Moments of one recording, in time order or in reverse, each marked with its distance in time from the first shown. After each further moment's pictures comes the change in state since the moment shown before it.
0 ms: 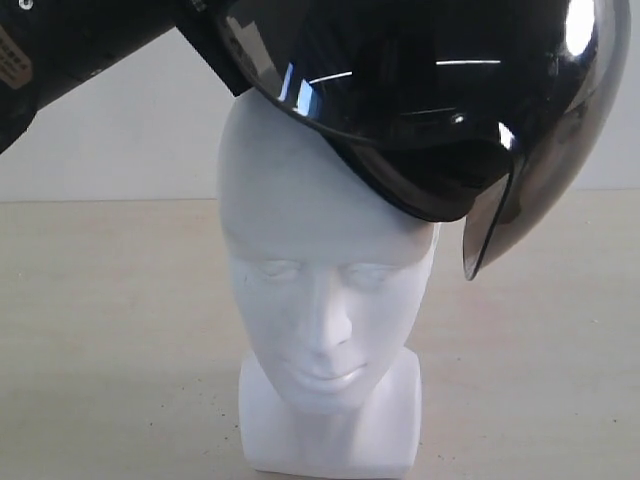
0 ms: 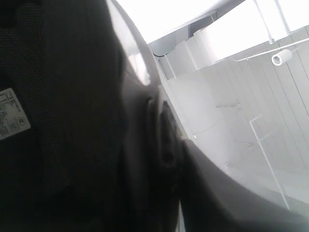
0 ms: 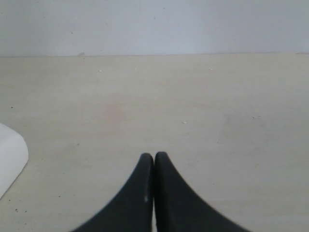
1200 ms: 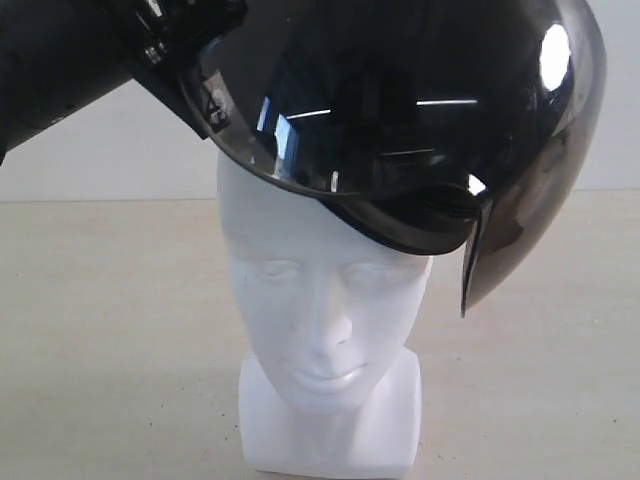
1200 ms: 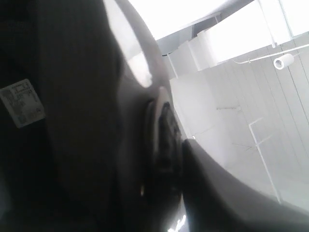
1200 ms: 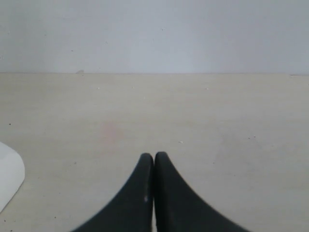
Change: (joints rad) left arm 0.072 -0.029 0.114 0.034 -0.077 -0.018; right arm 0.000 0.000 0.000 -0.016 -0.062 0.000
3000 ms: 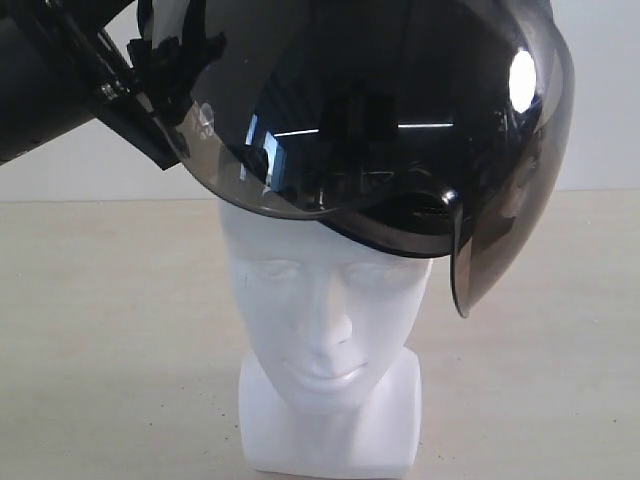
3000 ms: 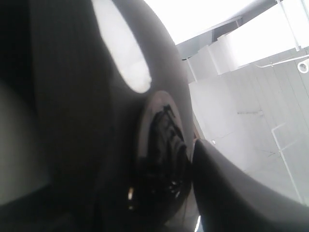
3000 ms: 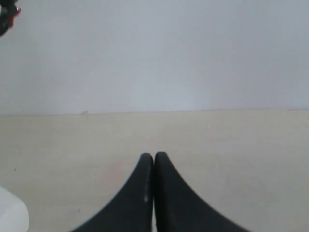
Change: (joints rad) left arm 0.098 -0.015 0.062 0.082 -0.017 -0.005; right arm 0.000 0.000 0.000 0.004 -0.159 0.027
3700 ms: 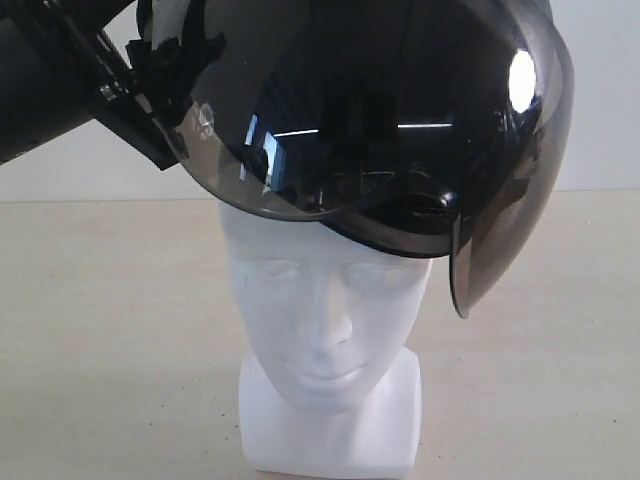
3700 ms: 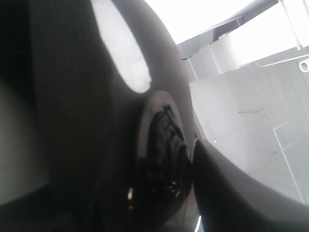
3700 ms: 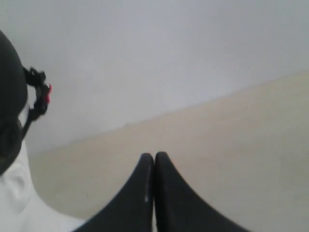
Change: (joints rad) left arm 0.002 0.000 0.000 0.008 0.000 0.002; right arm 0.019 0.245 -0.328 0.123 0.220 0.229
